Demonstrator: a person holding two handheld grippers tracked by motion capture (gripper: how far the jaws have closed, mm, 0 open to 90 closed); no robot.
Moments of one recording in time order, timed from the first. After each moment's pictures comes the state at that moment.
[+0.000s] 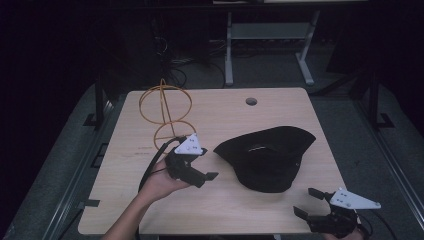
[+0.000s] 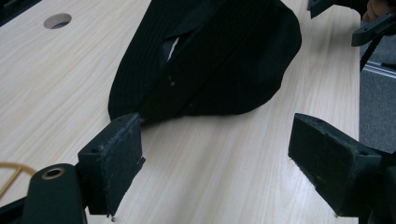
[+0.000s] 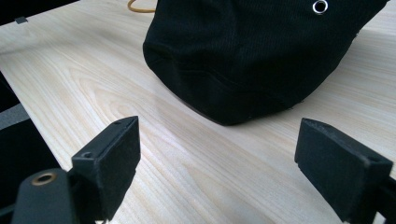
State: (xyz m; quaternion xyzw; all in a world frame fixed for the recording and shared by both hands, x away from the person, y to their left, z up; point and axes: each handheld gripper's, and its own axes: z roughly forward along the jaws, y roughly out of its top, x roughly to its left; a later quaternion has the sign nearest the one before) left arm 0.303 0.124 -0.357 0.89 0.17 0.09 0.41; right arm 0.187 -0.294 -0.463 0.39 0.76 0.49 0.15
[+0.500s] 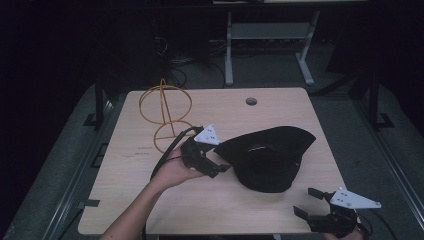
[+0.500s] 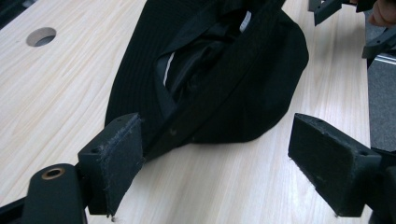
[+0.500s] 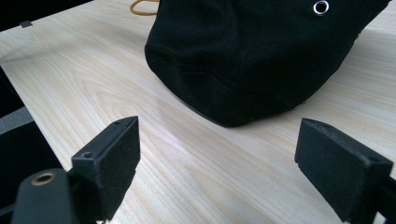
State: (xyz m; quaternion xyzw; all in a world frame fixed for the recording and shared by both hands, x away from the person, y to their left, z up) left arm 0.326 0.090 -0.348 0.90 0.15 0.08 0.39; right arm 0.188 -0.295 -0.463 0.39 0.76 0.50 0.14
